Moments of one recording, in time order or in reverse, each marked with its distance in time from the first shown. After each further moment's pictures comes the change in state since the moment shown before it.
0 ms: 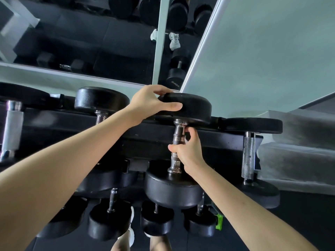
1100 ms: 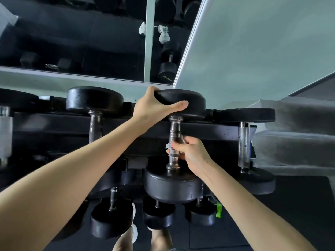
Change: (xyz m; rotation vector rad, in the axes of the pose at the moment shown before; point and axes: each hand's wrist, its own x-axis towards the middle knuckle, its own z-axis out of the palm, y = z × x) left_hand -0.016 0.011 0.031 -0.034 0.100 -0.200; right_hand -0.013 0.007 -0.021 0.248 -0.196 0.135
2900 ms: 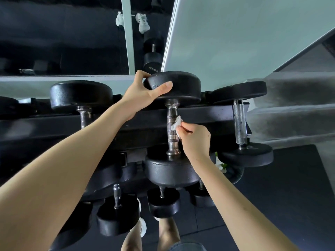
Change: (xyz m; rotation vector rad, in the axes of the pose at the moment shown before) left_hand 0.029 -0.025 -0.006 -0.043 -0.186 0.105; right_hand -0.028 0.005 0.020 -0.503 0.523 -0.312
